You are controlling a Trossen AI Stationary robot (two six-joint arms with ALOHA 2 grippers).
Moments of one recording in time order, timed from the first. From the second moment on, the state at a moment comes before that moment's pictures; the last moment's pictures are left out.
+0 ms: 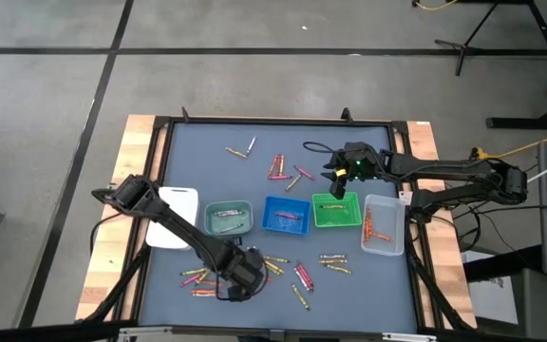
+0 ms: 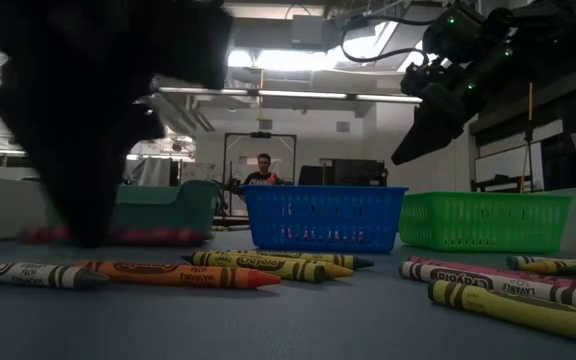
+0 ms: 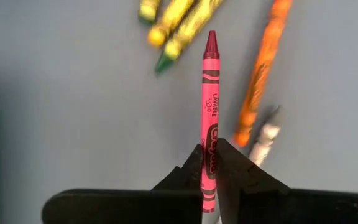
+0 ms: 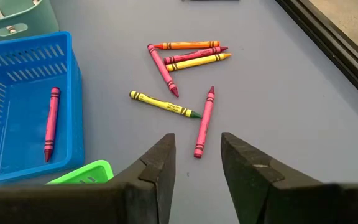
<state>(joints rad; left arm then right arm) -0.52 1.97 1.35 -0.73 -0.10 -0.75 -0.31 1.15 0.61 -0.17 0.01 0.02</state>
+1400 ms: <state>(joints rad) -0.10 1.96 1.58 -0.76 -0.26 -0.12 -0.31 1.15 0.61 -0.17 0.02 0.02</state>
